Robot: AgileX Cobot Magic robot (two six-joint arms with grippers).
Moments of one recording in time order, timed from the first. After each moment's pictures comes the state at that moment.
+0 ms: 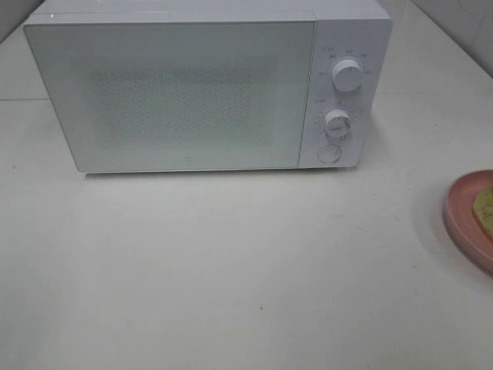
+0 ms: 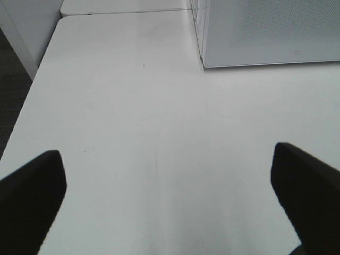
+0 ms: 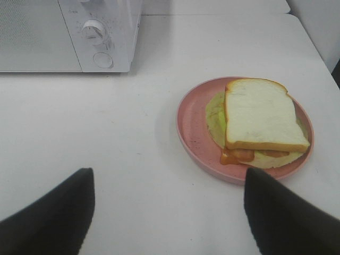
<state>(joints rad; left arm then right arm) -0.01 0.00 -0.50 -0.01 1.04 0.05 0.01 -0.01 -0.51 0.01 1.04 0.01</state>
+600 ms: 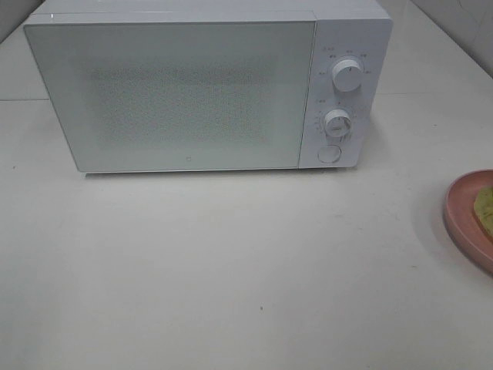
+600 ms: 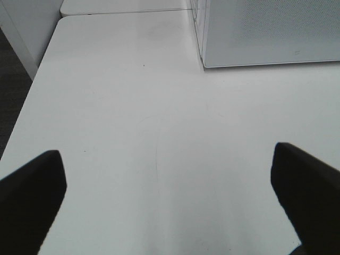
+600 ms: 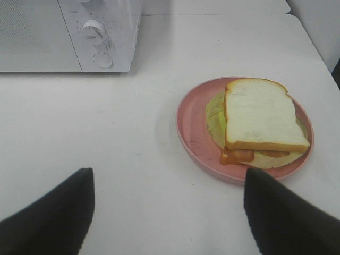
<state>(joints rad) -0.01 0.00 -0.50 -0.01 1.04 0.05 0.01 -0.01 -0.51 0.01 1.04 0.01</state>
